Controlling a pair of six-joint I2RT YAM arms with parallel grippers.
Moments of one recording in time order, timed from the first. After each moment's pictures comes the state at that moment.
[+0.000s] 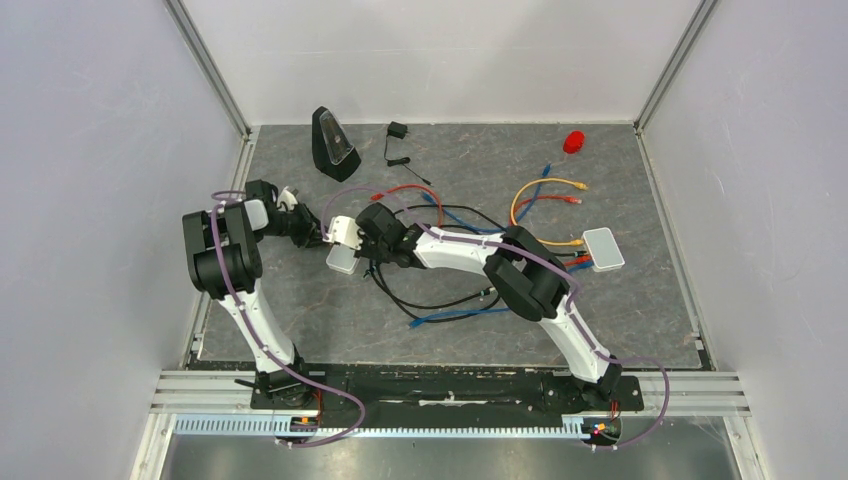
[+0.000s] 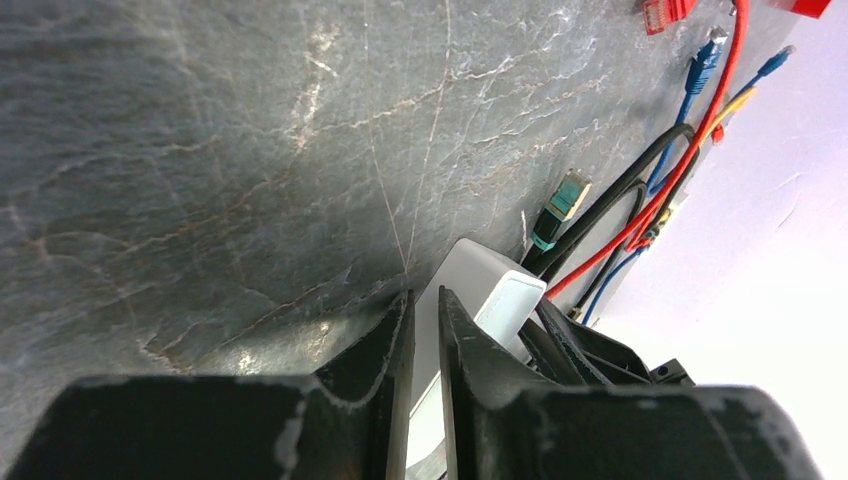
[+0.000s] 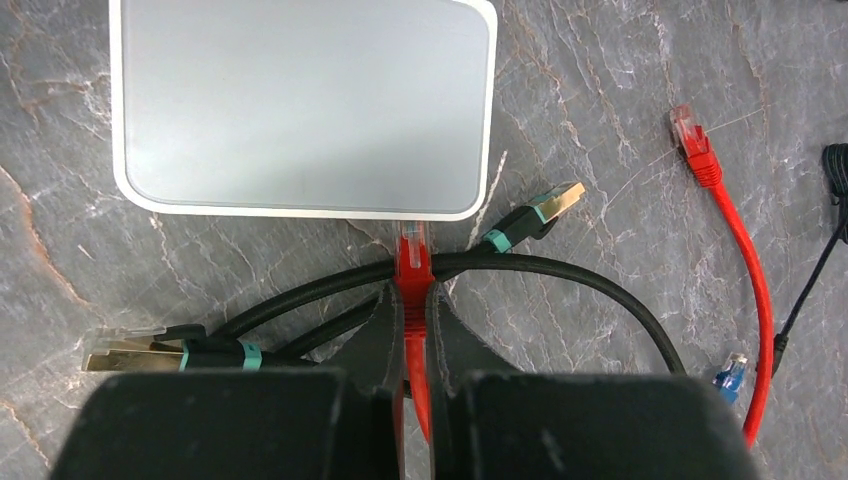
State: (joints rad) left arm 0.25 2.00 1.15 -0.44 0.77 -0.39; right arm 0.99 2.28 1.69 -0.15 0.08 -0.51
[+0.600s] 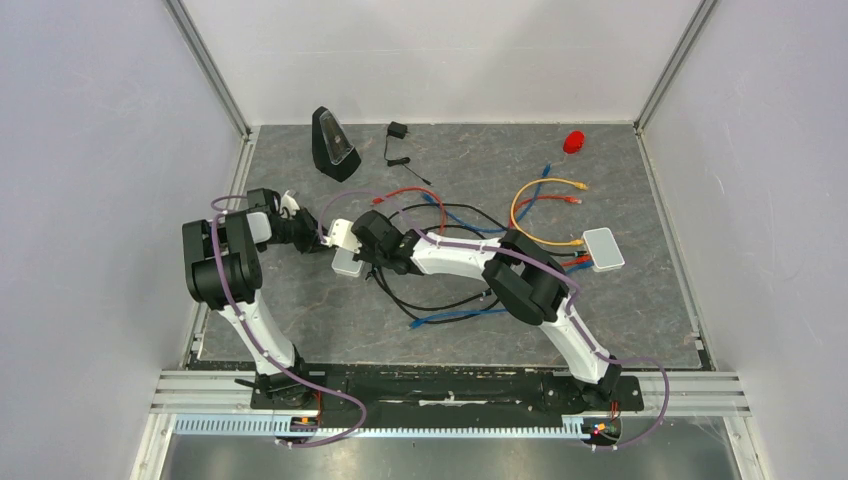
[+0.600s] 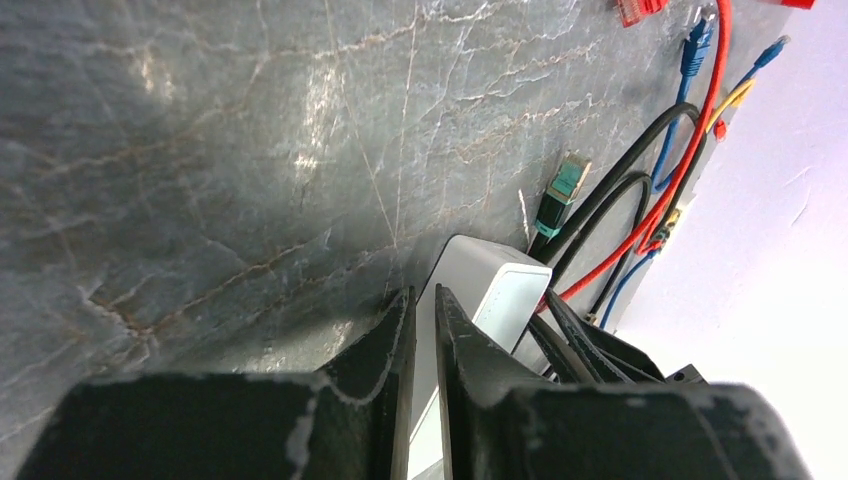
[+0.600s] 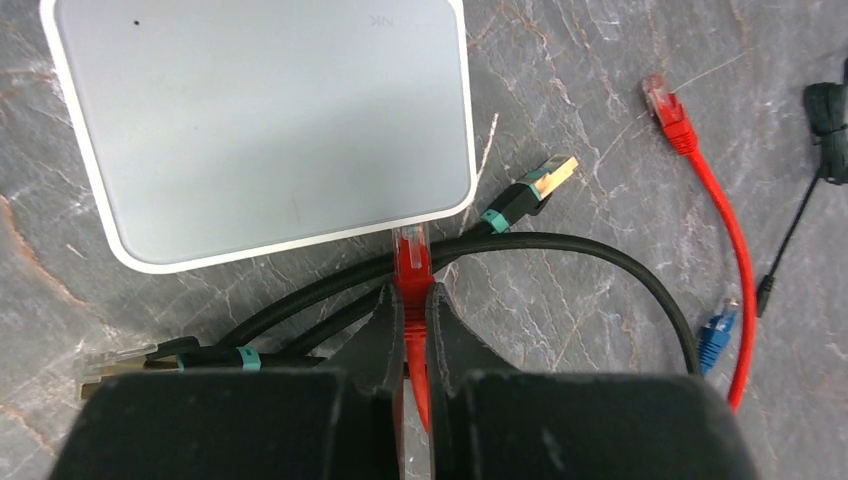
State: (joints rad) left arm 0.24 1.91 0.99 -0.23 0.78 -0.43; right arm 1.02 2.28 1.69 -0.18 0.19 -0.45
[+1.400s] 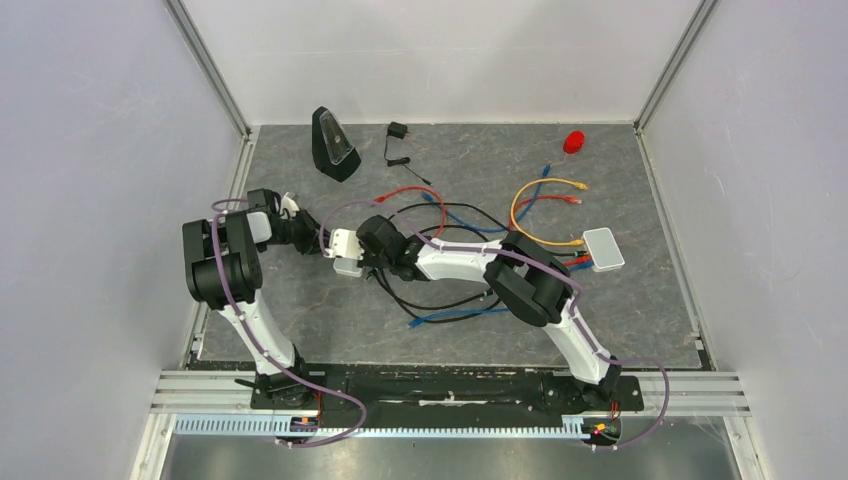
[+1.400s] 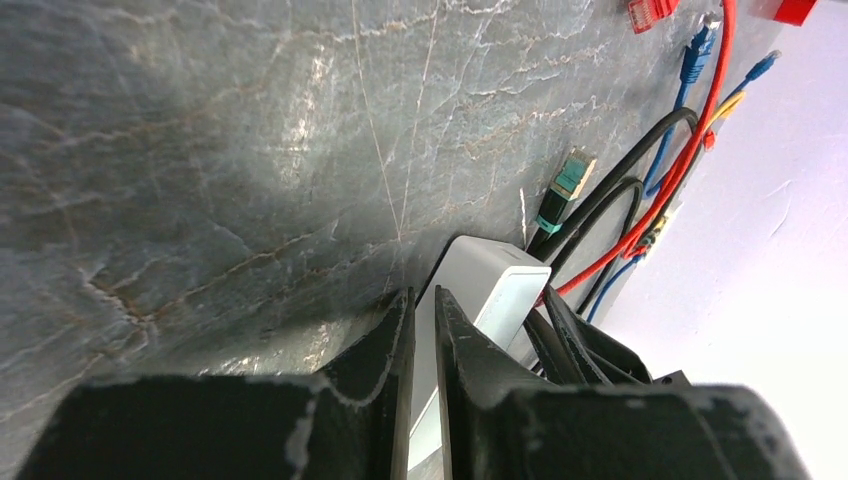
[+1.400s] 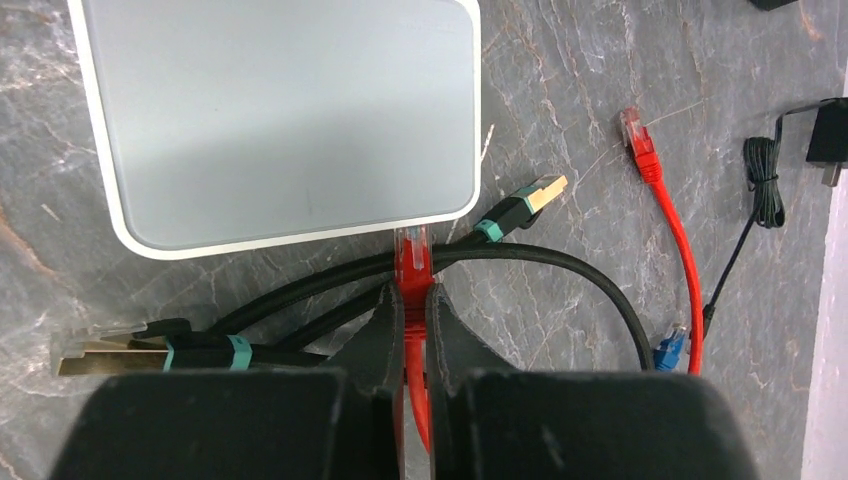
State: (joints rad) left arm 0.24 1.90 0.98 -0.25 0.78 -0.47; right arm 1.03 2.23 1.56 -0.02 0.20 -0.62
